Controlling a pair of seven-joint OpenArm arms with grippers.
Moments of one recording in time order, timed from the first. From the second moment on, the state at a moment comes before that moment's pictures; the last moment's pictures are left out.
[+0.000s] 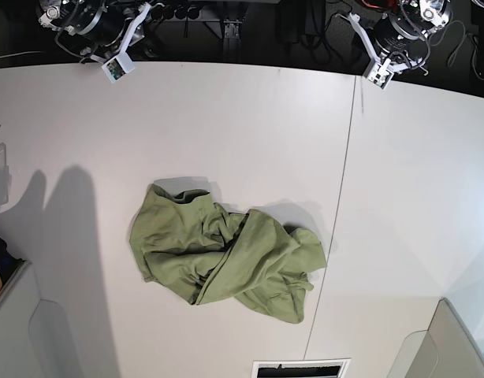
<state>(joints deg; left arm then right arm) 42.1 -22.5 -5.4 108.5 -9.7 -16.5 28.0 -33.3 18.8 -0.4 103.3 19.1 28.0 -34.2</state>
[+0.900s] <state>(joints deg) 23.5 -33.6 -7.3 113.5 -21.8 -15.9 33.6 -22.1 7.8 5.1 115.8 20.6 20.9 -43.5</state>
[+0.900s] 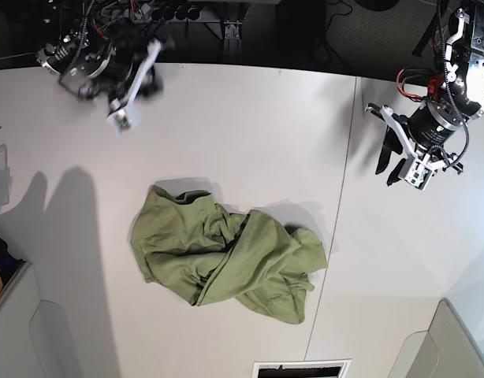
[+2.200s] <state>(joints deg) 25.0 -33.7 -7.3 113.5 -23.8 -17.8 33.4 -19.6 8.1 7.3 127.8 13.9 23.6 -43.1</state>
